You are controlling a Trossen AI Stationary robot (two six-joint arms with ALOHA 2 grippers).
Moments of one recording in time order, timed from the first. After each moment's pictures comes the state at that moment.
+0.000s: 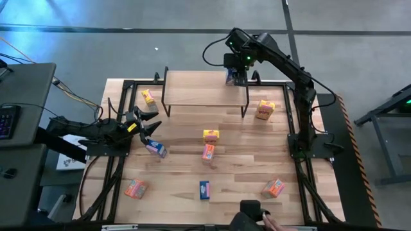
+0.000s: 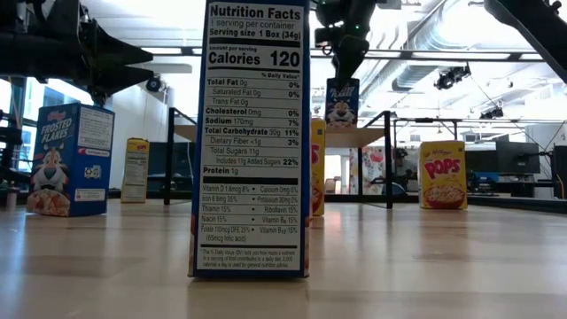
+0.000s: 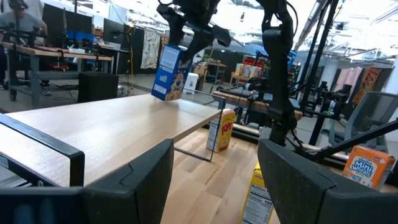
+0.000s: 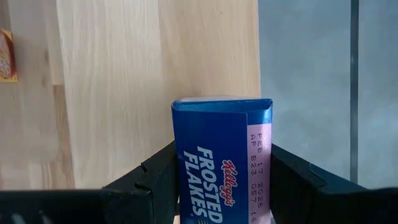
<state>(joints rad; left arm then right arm) -0.15 0.11 0.02 0.23 -0.56 -0.10 -0.63 2.01 2.32 -1.48 0.01 -0.63</state>
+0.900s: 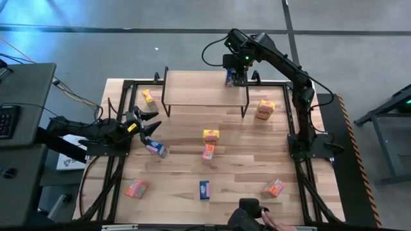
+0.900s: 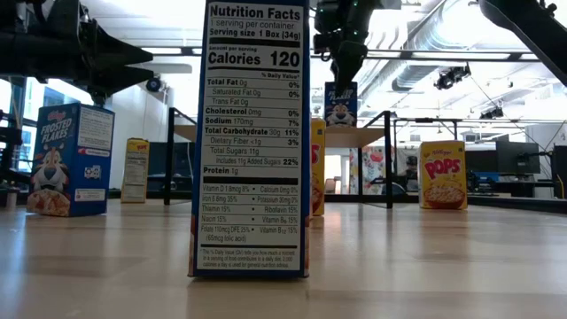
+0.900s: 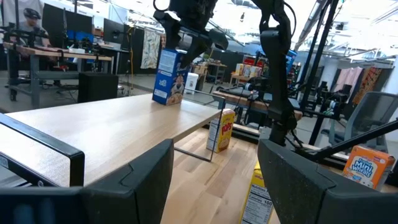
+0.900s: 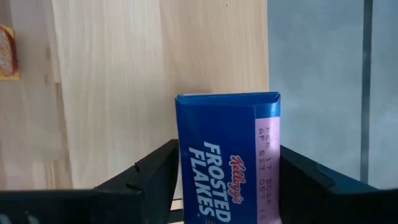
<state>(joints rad) -0.15 0.11 0.02 0.23 -0.56 -0.10 -0.64 2.04 2.32 -1.48 0.00 -0.63</state>
